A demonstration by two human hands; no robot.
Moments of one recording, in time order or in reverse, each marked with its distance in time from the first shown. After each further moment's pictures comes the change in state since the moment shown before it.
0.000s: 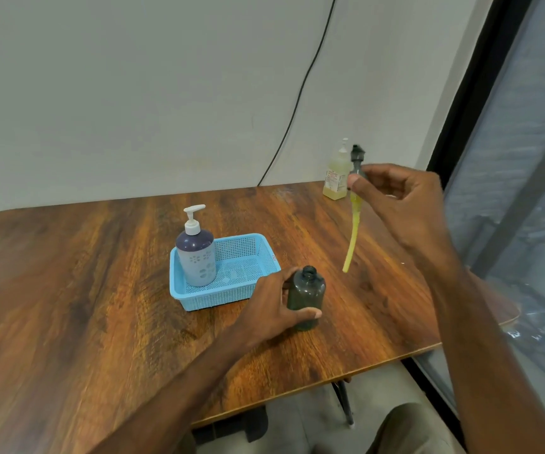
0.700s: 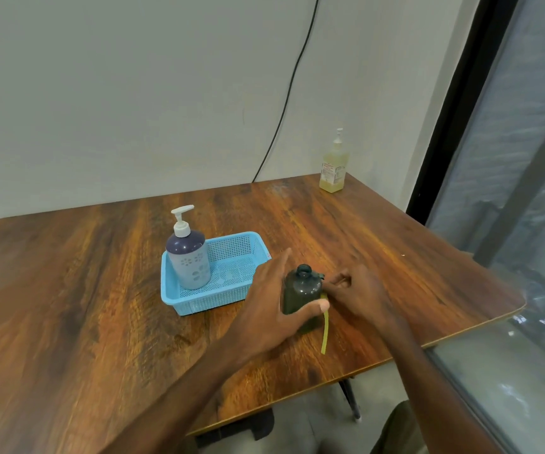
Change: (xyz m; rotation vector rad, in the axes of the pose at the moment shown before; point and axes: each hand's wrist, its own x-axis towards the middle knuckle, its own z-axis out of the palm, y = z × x) left_hand -0.018 0.025 -0.002 0.087 0.015 -0.046; right_hand -0.063 0.164 0.047 -0.451 -0.423 0.366
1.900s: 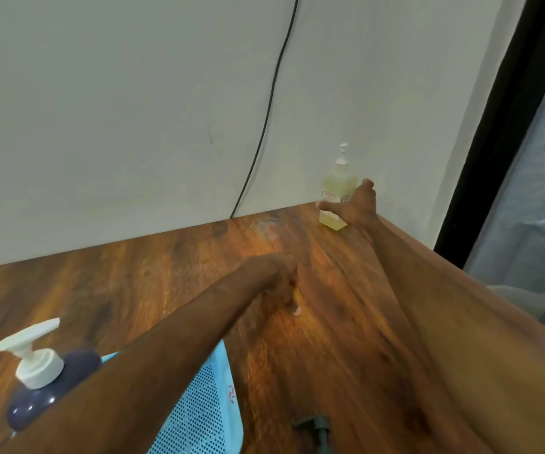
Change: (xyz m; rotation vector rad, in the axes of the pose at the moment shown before) left_hand 0.355 -0.070 0.027 0.783 -0.677 -0.133; right_hand 0.405 0.026 -0.042 0.250 0.401 0.127
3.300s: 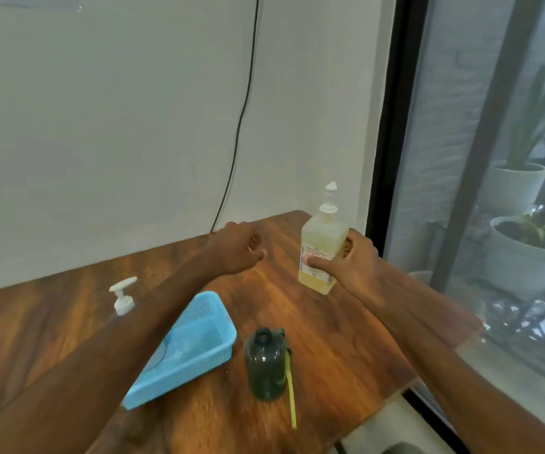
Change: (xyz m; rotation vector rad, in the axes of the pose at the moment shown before) left_hand -0.209 0.037 -0.030 -0.211 0.641 0.158; right_hand -0.332 -0.072 -0.201 0.309 -0.155 -0.177
